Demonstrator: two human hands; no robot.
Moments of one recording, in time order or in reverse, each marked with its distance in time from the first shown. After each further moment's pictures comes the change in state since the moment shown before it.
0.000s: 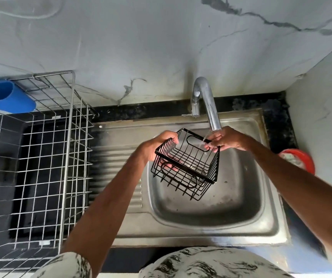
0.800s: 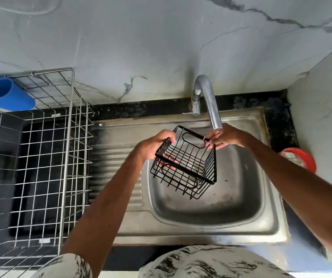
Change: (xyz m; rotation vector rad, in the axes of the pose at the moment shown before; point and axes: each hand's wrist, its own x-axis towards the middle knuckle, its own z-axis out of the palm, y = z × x) left_hand 0.040 -0.015 -0.019 0.000 -0.056 -0.107; right_hand -0.001 -0.012 0.003 -0.046 0.015 0.026
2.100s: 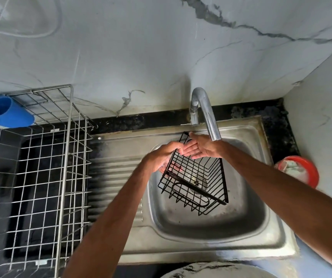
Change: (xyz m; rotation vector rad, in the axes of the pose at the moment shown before) left_hand 0.030 -0.005 0.003 0.180 -0.052 0.069; right_hand 0.028 -0.046 0.051 0.394 -0.220 0.074
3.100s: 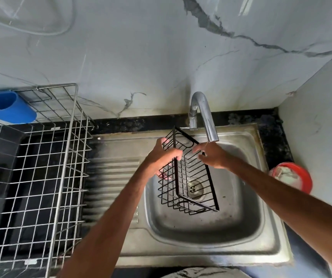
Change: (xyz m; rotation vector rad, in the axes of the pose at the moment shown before) left_hand -0.027 0.000 0.018 0.059 0.350 0.123; right_hand -0.031 0.030 -0.008 -0.919 0.396 -0.369
